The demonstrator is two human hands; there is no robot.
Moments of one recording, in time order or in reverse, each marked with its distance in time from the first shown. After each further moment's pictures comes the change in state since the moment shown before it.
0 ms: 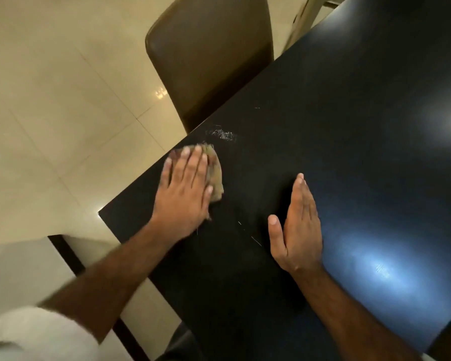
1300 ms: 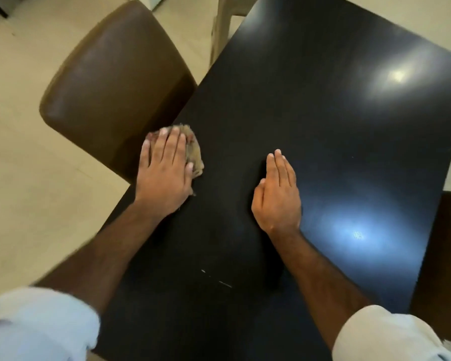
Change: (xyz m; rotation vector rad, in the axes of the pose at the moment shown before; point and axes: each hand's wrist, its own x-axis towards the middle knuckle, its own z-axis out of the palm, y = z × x) left_hand 0.166 0.048 -0.056 -0.004 0.185 0.242; right_hand 0.116 0.041 -0.024 -0.240 0.142 0.326
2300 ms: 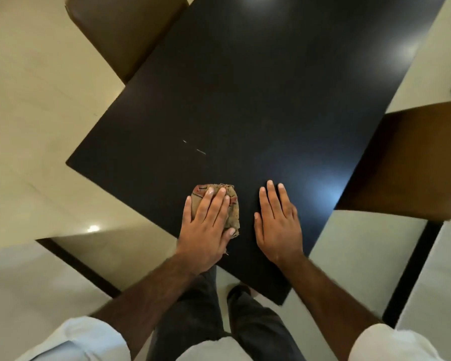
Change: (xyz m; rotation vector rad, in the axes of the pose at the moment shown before) left_hand -0.397 0.217 0.056 -0.056 -0.120 0.129; right_hand -0.353 0.128 -0.058 -0.167 -0.234 -0.182
